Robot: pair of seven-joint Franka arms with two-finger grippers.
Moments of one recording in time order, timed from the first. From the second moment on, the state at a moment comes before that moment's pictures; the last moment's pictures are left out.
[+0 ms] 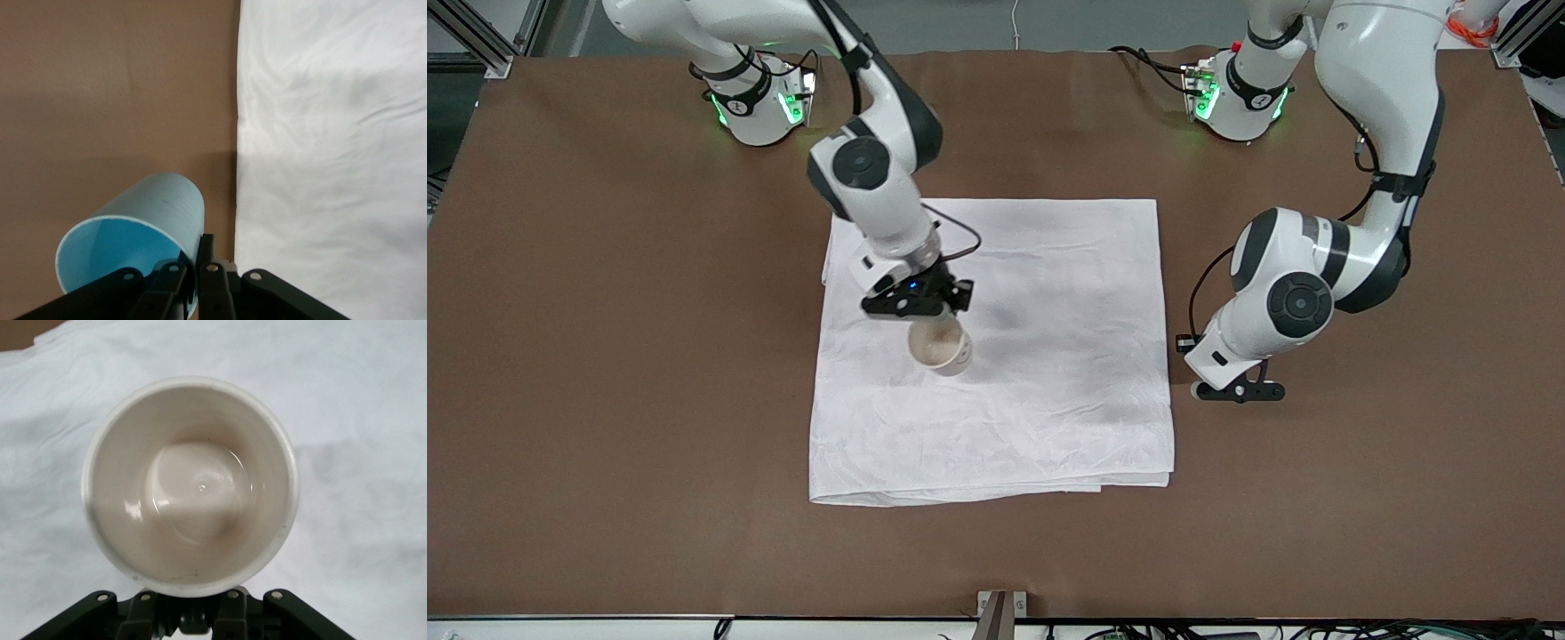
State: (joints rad) left arm -0.27 0.45 -0.05 -1.70 0.00 2.03 -0.28; right arm 0.74 0.40 0.00 -1.88 0.06 2.53 0.82
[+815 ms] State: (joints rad) left arm -0.40 0.63 -0.06 -1.38 0.00 1.92 -0.26; right arm 0.84 0.60 -0.01 -1.80 0.06 2.56 0.88
